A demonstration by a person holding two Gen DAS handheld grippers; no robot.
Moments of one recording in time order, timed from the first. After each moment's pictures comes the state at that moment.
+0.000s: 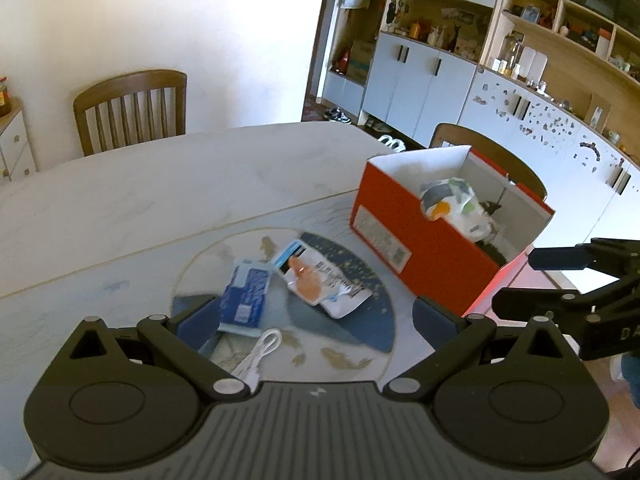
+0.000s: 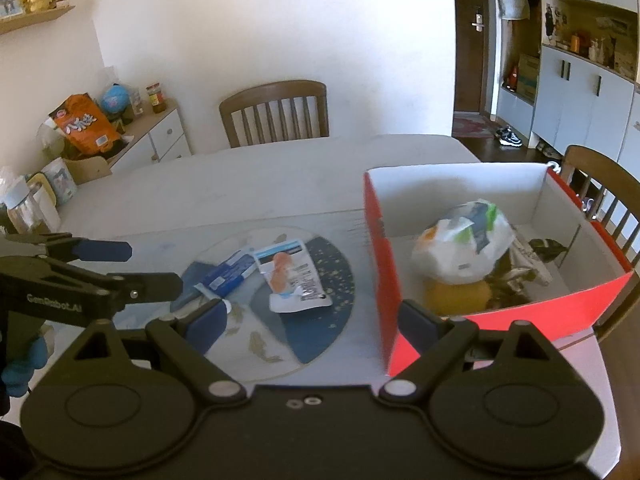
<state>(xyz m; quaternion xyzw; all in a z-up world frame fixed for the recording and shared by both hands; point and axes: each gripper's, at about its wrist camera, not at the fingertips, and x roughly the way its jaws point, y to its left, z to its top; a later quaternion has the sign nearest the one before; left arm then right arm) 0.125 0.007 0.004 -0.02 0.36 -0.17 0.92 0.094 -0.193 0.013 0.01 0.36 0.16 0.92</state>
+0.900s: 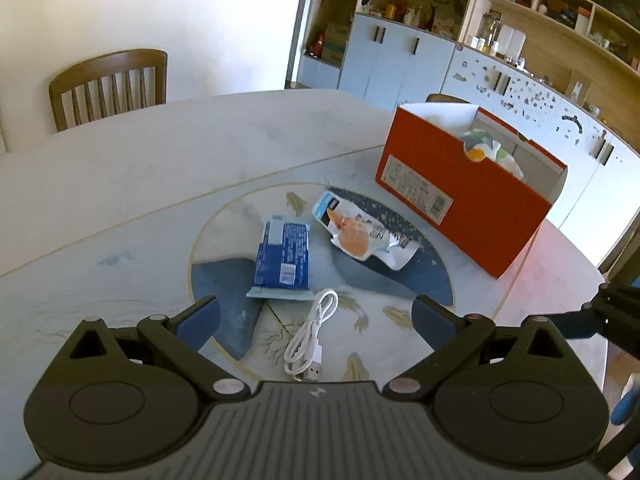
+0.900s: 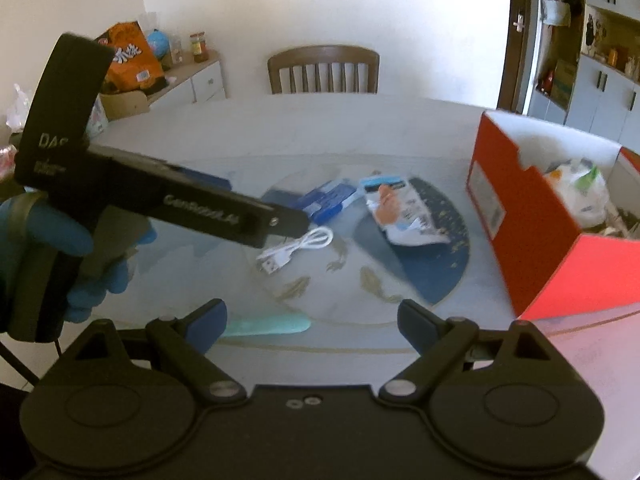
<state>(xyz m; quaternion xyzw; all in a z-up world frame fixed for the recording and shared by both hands) 0.149 0.054 -0.067 0.00 0.37 -0.22 0.90 0.051 -0.083 -0.052 -0.04 0.38 0.19 0.90</state>
